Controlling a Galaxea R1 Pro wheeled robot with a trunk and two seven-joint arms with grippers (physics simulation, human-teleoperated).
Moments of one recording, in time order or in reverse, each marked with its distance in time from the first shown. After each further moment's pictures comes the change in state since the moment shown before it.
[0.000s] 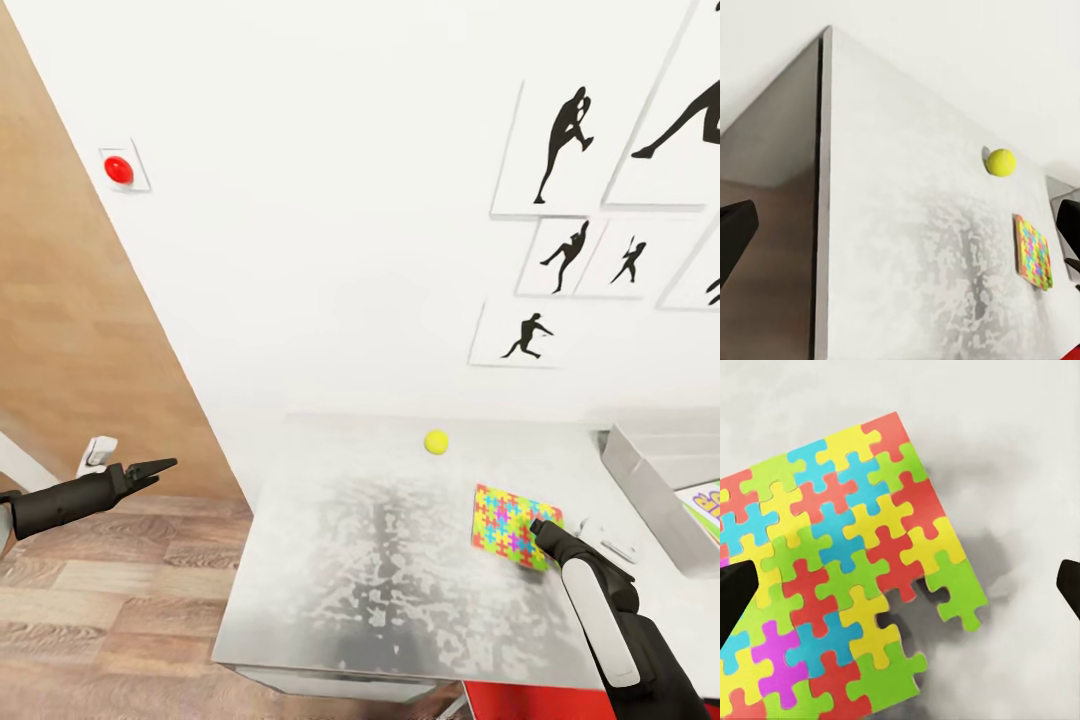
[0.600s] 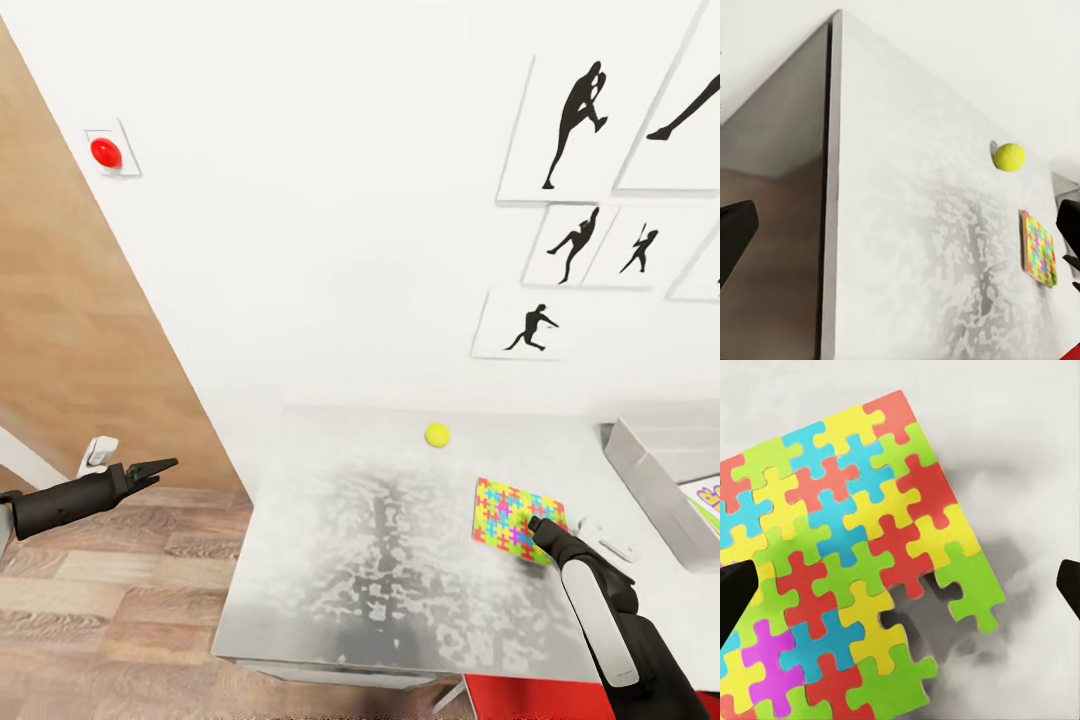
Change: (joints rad) left arm 0.000 -0.002 0.000 0.000 0.000 0.000 0.000; right arm -0.002 -0.001 -0.002 0.021 -0.003 -0.041 0.045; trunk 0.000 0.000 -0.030
